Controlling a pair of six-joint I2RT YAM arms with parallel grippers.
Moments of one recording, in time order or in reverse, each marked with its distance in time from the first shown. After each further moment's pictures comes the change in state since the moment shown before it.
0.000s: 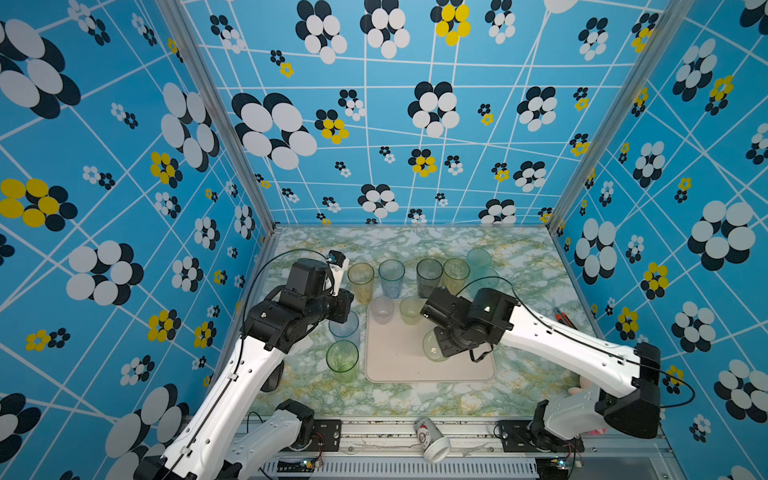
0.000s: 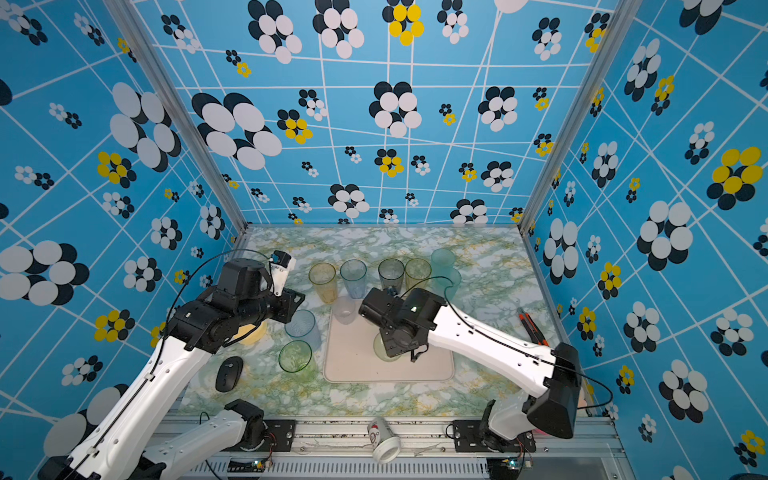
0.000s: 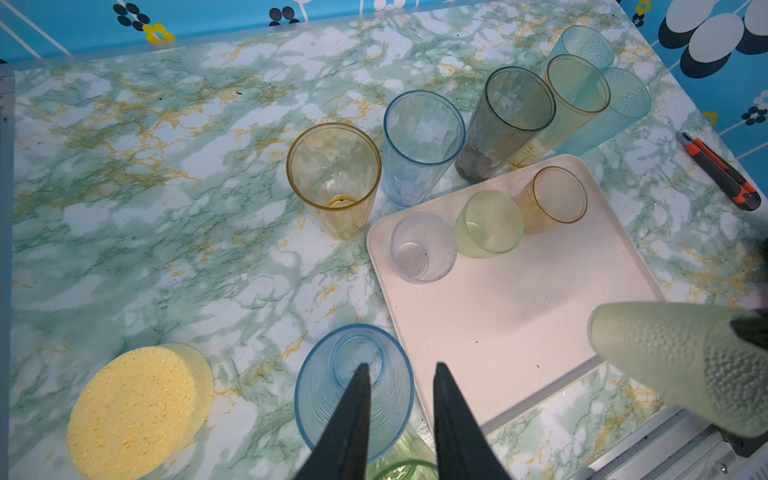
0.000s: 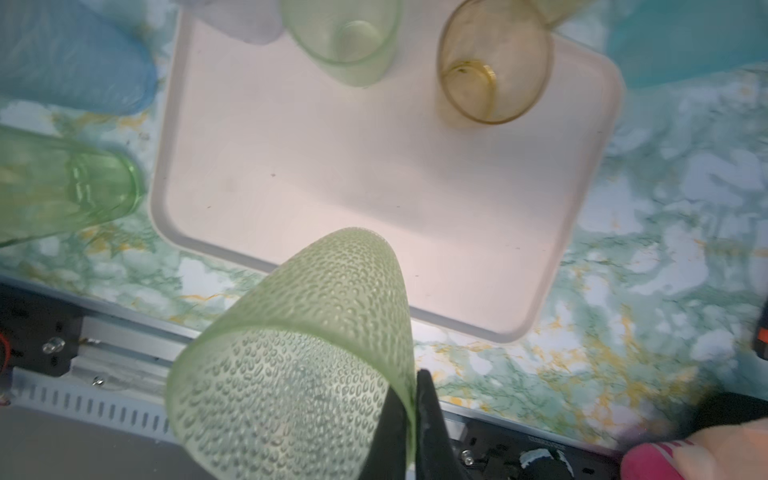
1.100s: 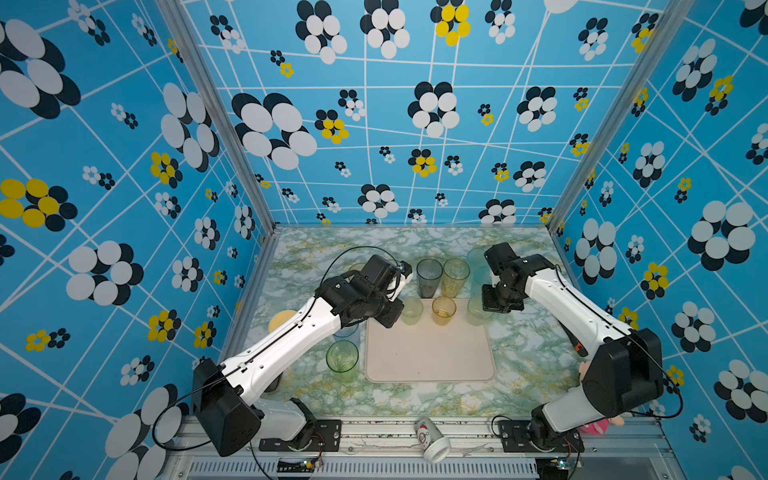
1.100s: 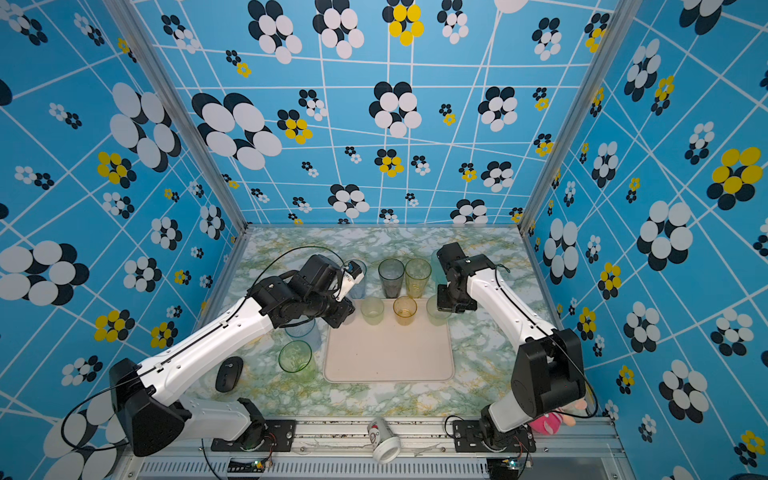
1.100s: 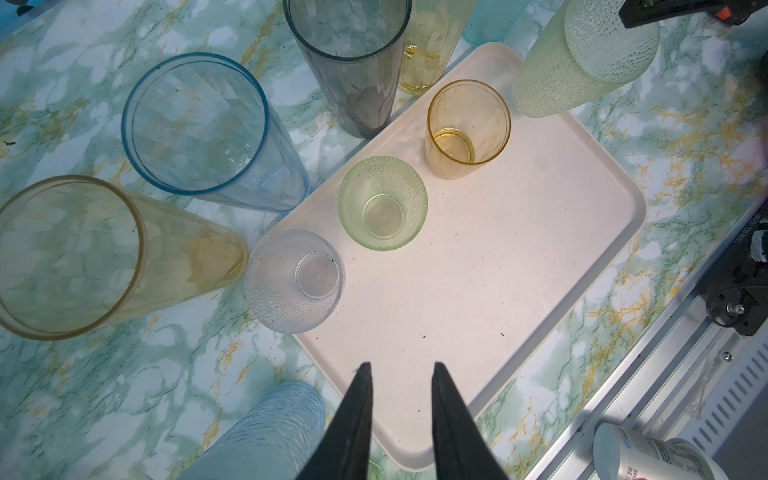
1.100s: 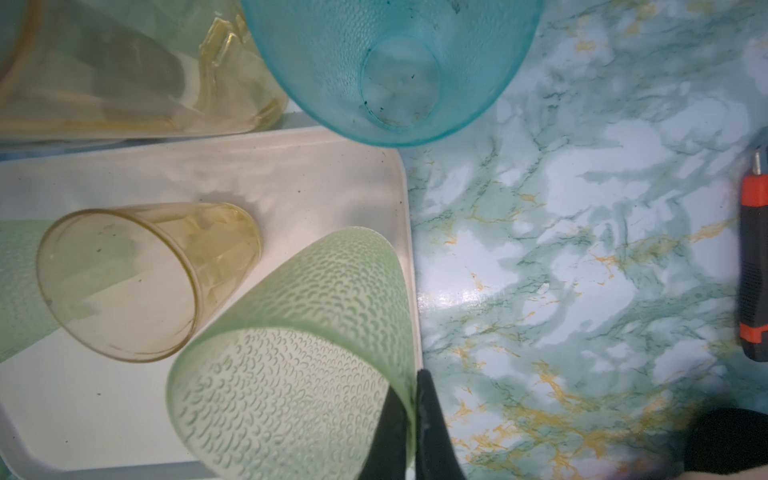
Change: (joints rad) left arm -0.323 0.361 0.130 0.032 -0.044 0.077; right arm -0.674 0.151 -0.124 0.251 -0.170 -0.297
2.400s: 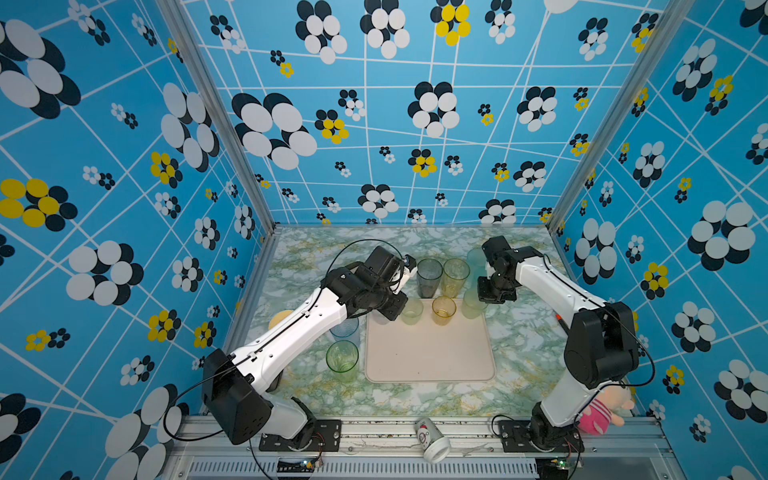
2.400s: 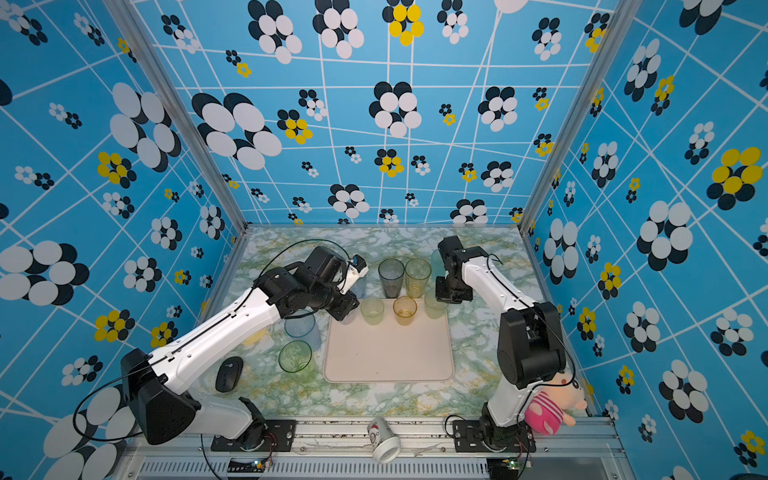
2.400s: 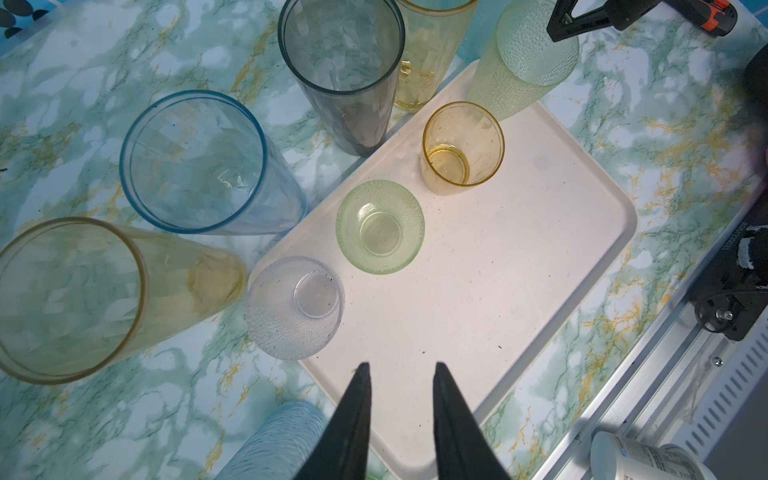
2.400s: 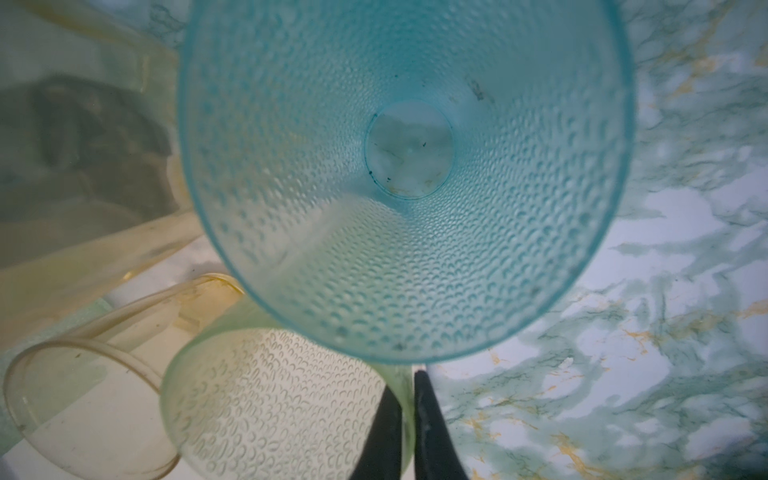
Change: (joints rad) left arm 0.021 0.065 0.076 -0.017 0.034 0.027; right arm -0.067 0.169 0.086 0.077 -0.047 -0.048
